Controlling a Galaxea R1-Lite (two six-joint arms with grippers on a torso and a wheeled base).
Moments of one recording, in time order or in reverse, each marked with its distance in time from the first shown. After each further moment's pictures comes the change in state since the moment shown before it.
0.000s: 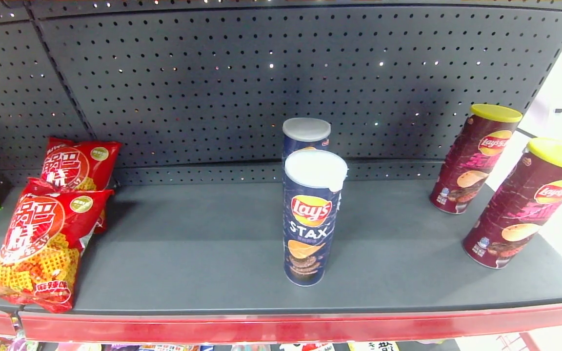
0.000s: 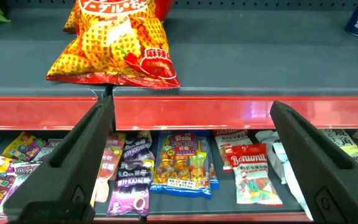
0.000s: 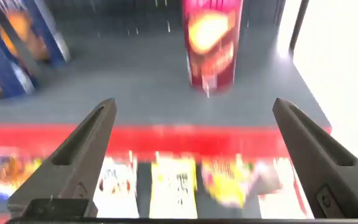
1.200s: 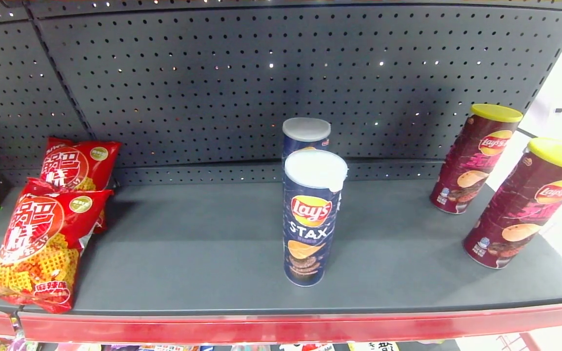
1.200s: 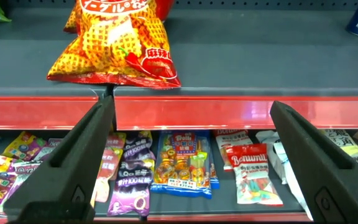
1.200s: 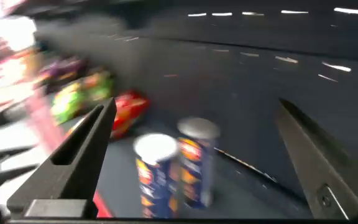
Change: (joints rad) left arm 0.000 0.000 0.000 0.000 0.000 0.000; right arm 0.362 0.673 -0.792 -0.237 0.338 0.048
